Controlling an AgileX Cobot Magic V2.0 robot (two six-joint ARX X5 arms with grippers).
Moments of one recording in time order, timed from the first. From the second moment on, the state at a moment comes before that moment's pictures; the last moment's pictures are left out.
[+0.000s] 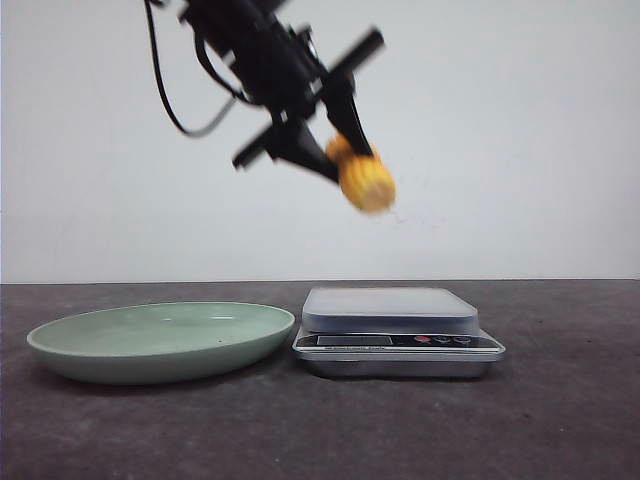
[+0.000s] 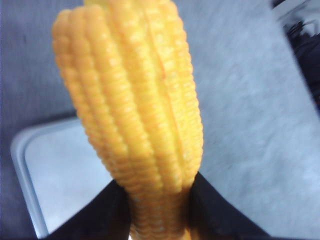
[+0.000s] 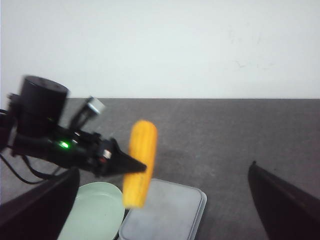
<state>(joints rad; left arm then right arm) -0.60 1.91 1.60 -0.44 0.31 -0.49 0.12 0.70 1.09 -0.59 -0.36 0.22</state>
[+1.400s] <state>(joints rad) -0.62 2.01 1.60 -0.62 0.29 -0.51 0.12 0.70 1.09 -0.67 -0.36 0.24</state>
